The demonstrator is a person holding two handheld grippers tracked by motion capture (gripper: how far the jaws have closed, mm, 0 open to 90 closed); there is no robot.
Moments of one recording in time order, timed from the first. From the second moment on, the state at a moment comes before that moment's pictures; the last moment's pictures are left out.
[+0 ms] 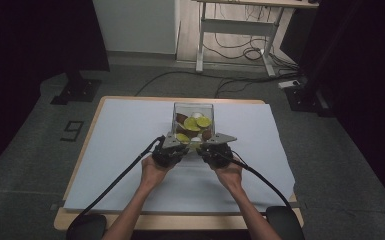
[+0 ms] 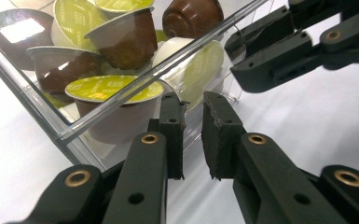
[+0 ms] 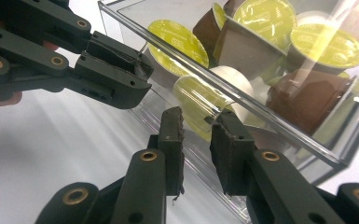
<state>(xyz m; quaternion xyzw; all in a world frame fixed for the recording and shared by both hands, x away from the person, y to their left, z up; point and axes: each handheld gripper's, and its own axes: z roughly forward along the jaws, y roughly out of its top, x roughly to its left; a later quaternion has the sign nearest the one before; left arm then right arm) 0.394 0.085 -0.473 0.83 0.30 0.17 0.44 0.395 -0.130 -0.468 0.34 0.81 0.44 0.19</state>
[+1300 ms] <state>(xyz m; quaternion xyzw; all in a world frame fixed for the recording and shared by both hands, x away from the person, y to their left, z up) 0.356 0.089 -0.475 0.83 0.28 0.16 0.45 0.361 -0.133 -0.465 0.31 0.83 0.43 0.17</state>
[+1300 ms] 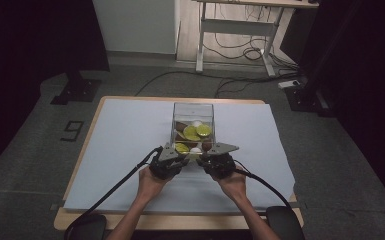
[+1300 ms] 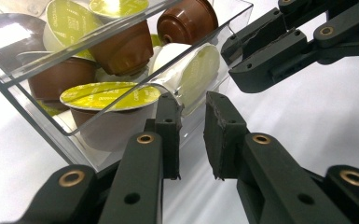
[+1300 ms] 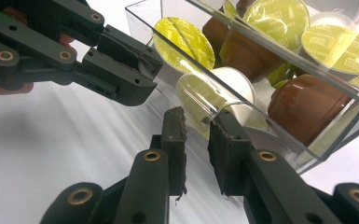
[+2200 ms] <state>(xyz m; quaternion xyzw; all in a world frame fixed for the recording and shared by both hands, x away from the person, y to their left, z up) 0.326 0.091 -0.476 0.83 0.27 0.15 0.46 0.330 -0.132 -0.467 0.28 0.85 0.42 0.16</state>
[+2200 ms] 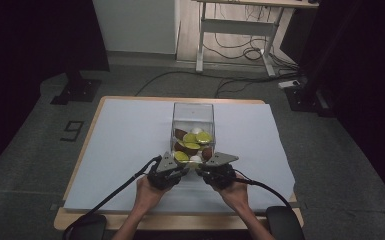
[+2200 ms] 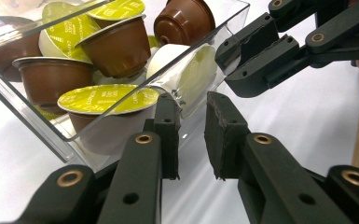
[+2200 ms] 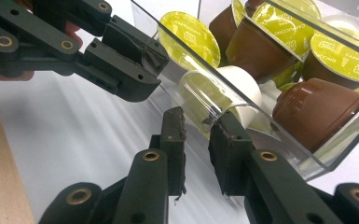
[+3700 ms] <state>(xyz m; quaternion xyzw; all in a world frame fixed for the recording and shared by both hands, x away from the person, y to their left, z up) 0.288 0.095 -0.482 0.84 0.25 0.14 0.45 0.298 -0.132 -0.471 0.25 0.87 0.41 0.15</state>
